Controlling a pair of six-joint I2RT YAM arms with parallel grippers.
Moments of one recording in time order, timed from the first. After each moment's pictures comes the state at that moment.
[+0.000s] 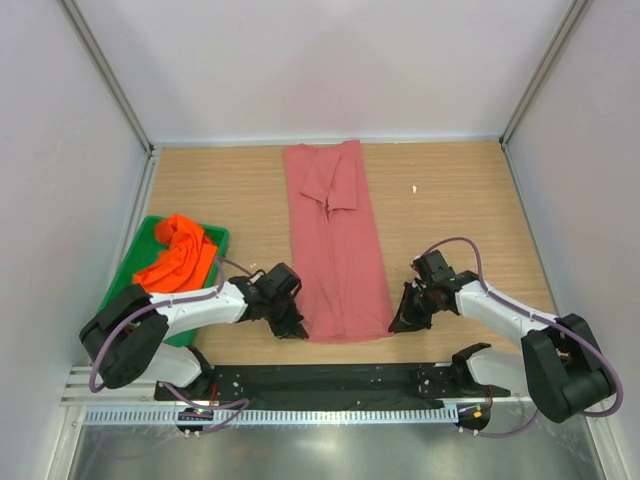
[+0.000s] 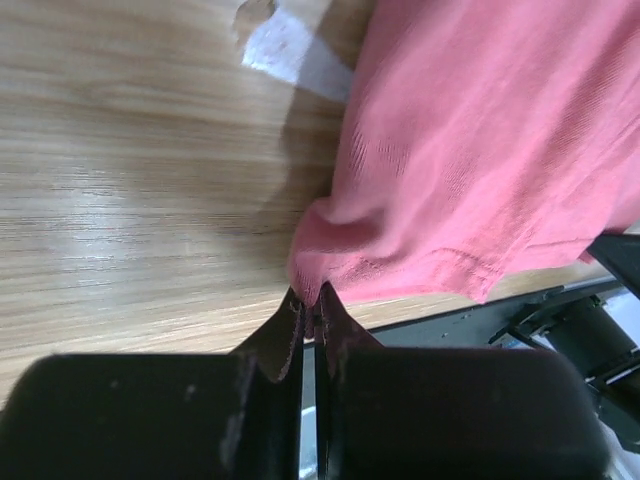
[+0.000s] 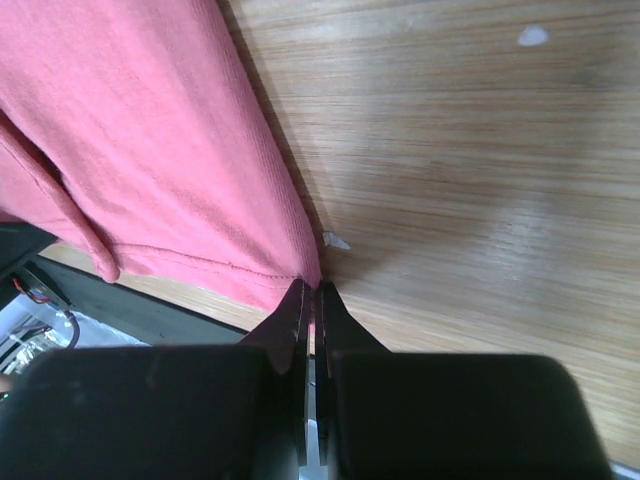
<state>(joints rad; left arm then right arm) -0.86 1.38 0.58 -0.37 0.18 -1.32 0.40 1.17 0.45 -0.53 -0.38 0.71</state>
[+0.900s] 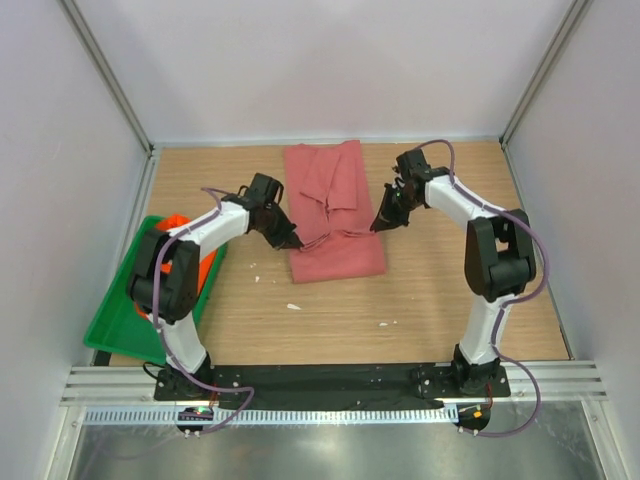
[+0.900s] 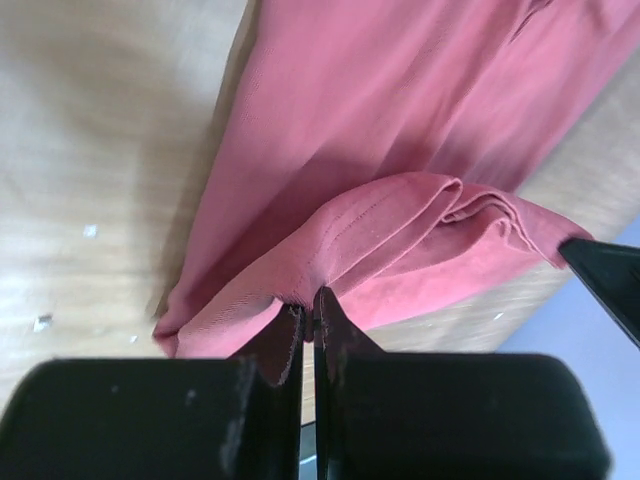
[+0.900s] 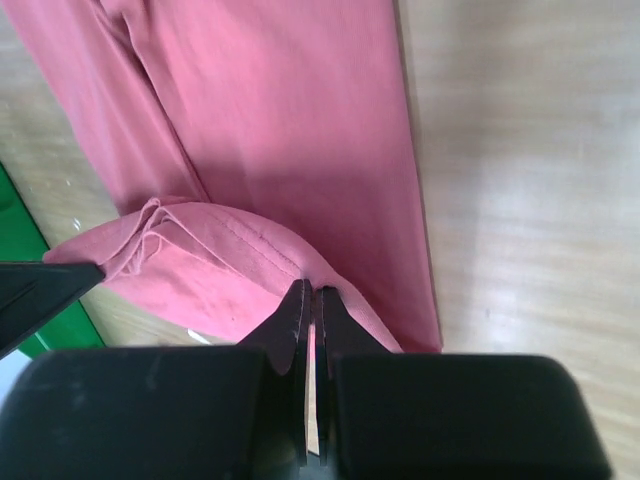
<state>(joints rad) -0.43 1.77 1.19 -0.52 0.24 -1.05 0.26 1.87 1.39 -0.66 -0.34 0.55</state>
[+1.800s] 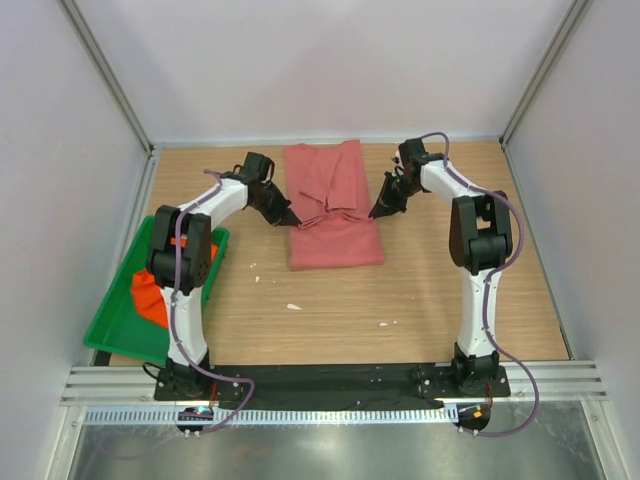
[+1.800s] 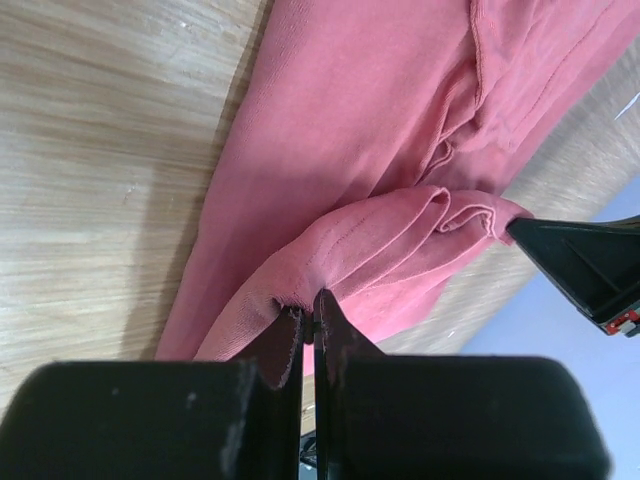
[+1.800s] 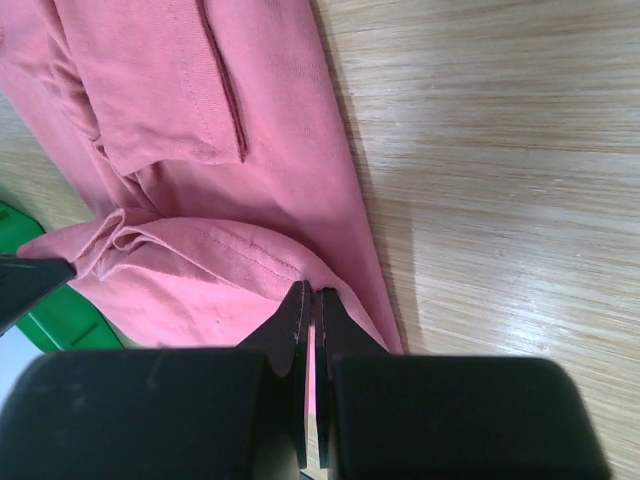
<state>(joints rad) -0.29 2.05 1.52 -0.56 0.38 -0.96 0.18 2.21 1.75 -0.74 -0.44 0.52</state>
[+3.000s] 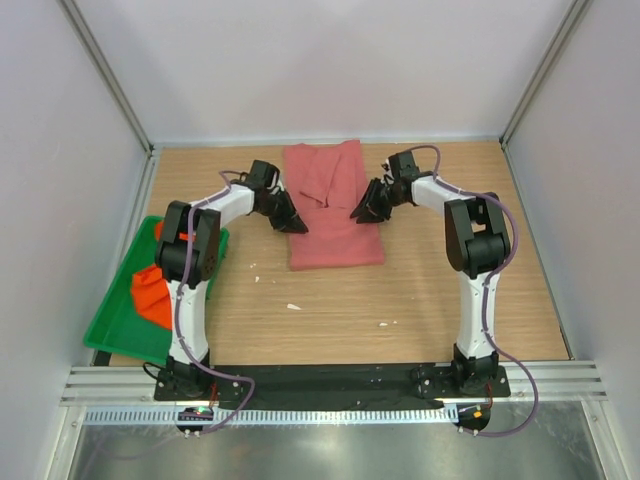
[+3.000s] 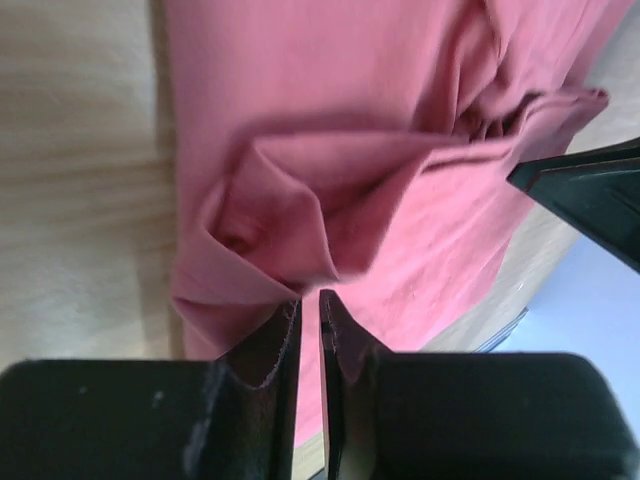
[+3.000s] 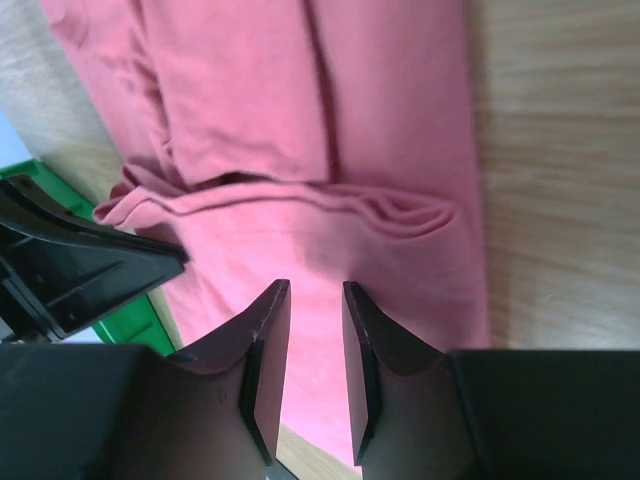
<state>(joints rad) -0.31 2.13 1.50 -0.45 0.50 -0.74 0.24 2.17 1.55 -0.40 -0.54 0.68</state>
